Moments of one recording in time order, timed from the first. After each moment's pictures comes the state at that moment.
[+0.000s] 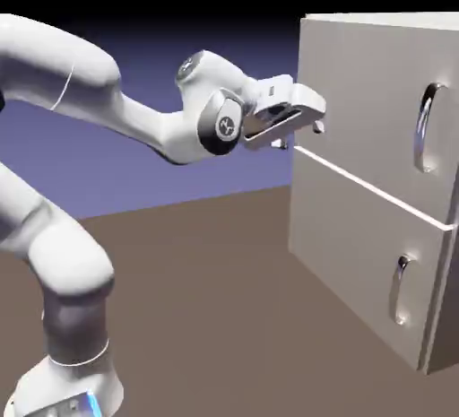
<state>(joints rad) 0.30 -0.65 -0.30 -2.63 -0.70 3.02 0.49</state>
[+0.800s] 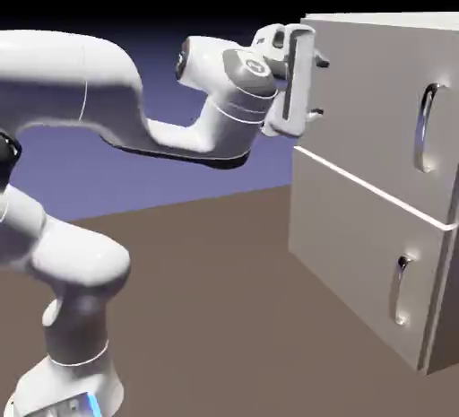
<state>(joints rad) 0.72 -0.77 -0.76 -2.37 -1.75 2.99 0.11</state>
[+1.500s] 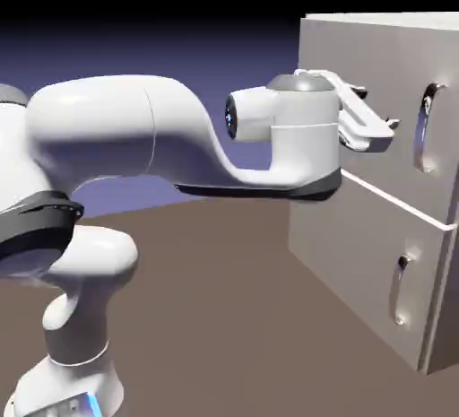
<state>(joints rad) 1.09 -0.88 -1.15 -2.14 -2.66 2.96 -0.22</state>
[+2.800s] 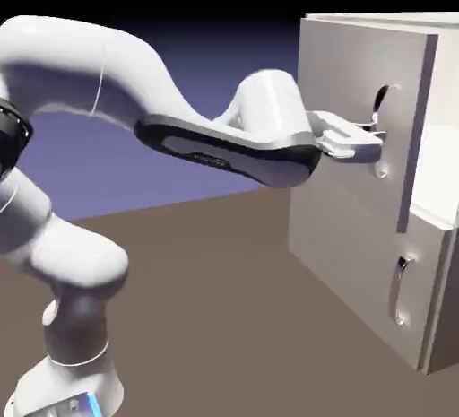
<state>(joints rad) 0.51 -0.60 -0.69 -2.34 -2.88 2.81 0.16</state>
